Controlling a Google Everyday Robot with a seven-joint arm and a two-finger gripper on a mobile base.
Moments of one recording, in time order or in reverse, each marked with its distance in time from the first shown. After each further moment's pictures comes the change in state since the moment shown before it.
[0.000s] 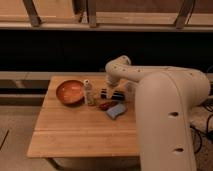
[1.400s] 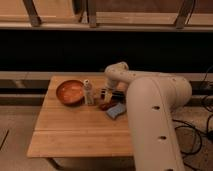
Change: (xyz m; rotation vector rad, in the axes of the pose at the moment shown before) arm 0.003 0.010 0.061 -0.112 -0.028 0.076
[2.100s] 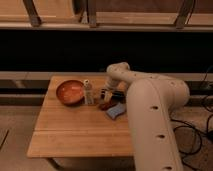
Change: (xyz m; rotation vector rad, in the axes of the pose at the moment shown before) arm 0.001 -0.002 0.008 -0.030 -0.036 0.023
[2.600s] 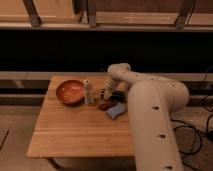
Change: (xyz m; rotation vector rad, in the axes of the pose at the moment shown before) arm -0.005 -0.002 0.001 -0.012 -0.043 0.002
